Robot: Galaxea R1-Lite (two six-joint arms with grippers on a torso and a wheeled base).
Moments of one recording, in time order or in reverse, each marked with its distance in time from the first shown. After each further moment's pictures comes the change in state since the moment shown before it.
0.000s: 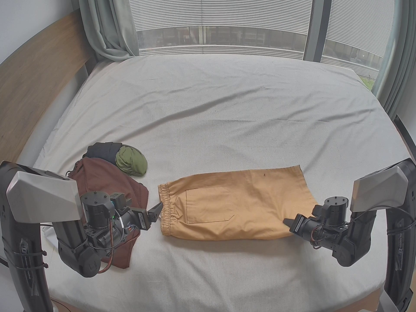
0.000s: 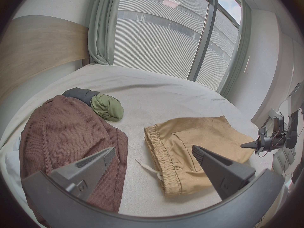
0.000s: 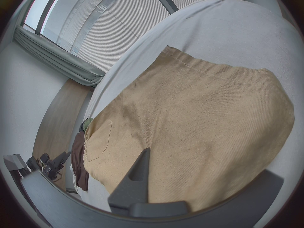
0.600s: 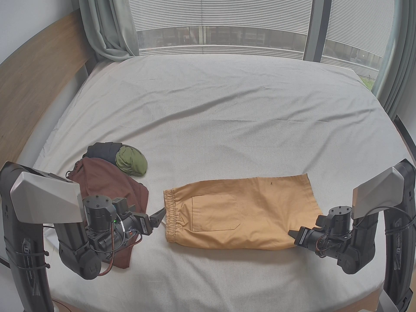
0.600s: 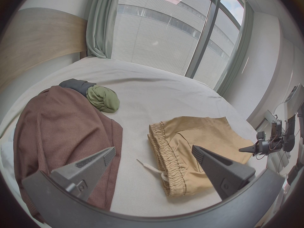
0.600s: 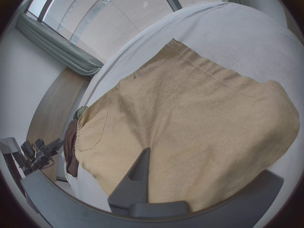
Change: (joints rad) left arm -0.004 0.020 0.018 0.000 -0.049 -0.034; right arm -0.016 0.029 0.130 -0.081 0.000 -0.106
